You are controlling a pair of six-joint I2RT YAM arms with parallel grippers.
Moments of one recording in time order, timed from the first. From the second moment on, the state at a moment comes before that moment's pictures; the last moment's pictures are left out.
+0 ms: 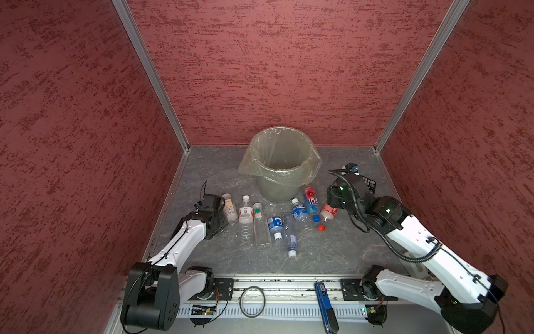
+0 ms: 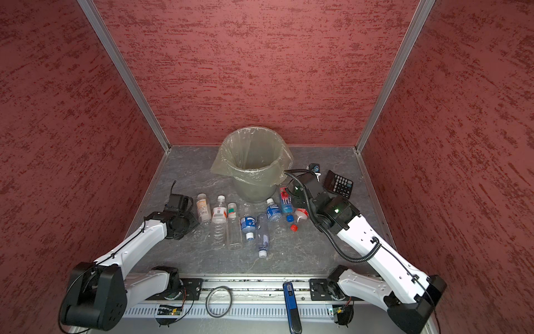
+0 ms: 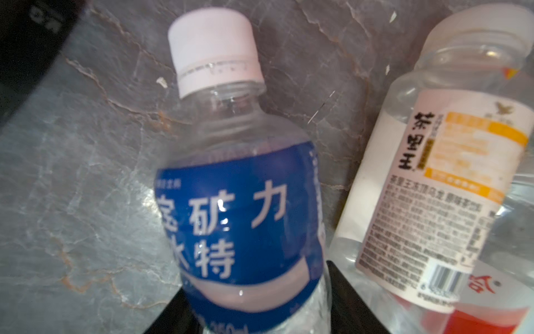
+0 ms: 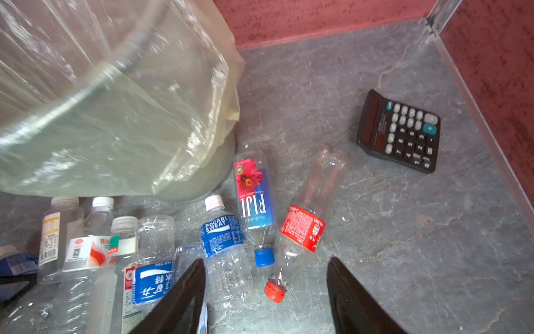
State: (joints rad) left arm -0.09 1.14 0.57 -0.64 -0.08 -0.81; right arm 0.68 1.07 1.15 -0.89 0.42 0.64
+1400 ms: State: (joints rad) left arm -0.45 1.64 1.95 -0.65 0.07 -0.46; right arm 0.59 0.95 0.86 -0.79 0.30 0.77
